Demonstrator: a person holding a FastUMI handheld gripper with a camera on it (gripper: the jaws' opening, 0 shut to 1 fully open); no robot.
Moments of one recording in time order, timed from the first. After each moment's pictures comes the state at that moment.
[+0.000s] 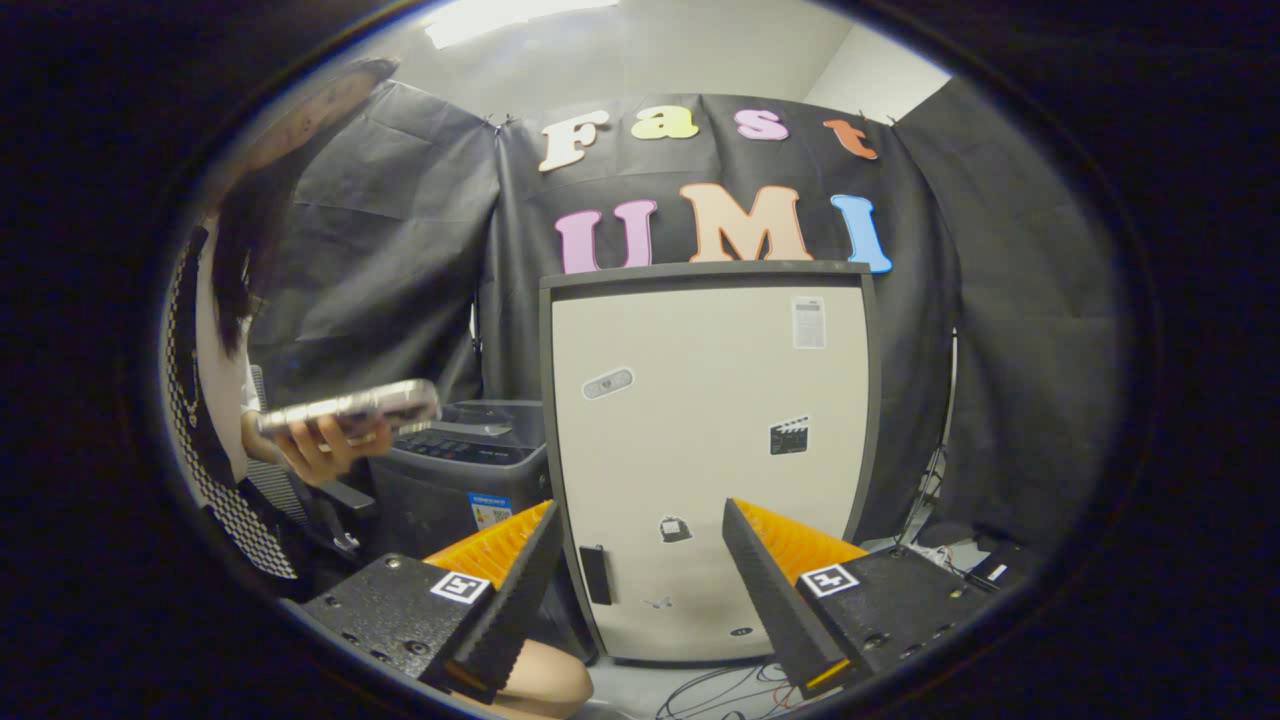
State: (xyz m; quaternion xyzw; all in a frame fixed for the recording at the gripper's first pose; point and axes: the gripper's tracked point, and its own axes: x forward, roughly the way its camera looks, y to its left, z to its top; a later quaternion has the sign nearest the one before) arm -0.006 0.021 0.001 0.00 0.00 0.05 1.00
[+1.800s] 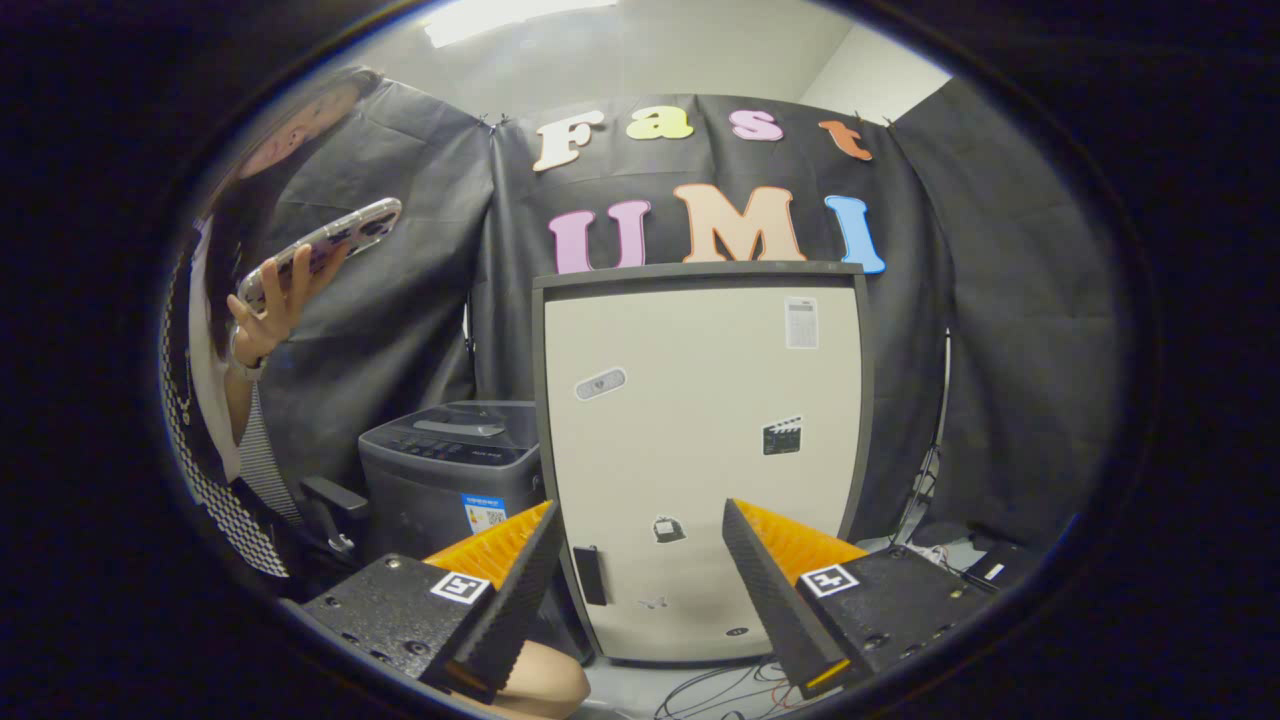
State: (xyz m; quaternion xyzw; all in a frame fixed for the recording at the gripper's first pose) arm -0.004 0.018 -0.001 0.00 0.00 0.04 1.00
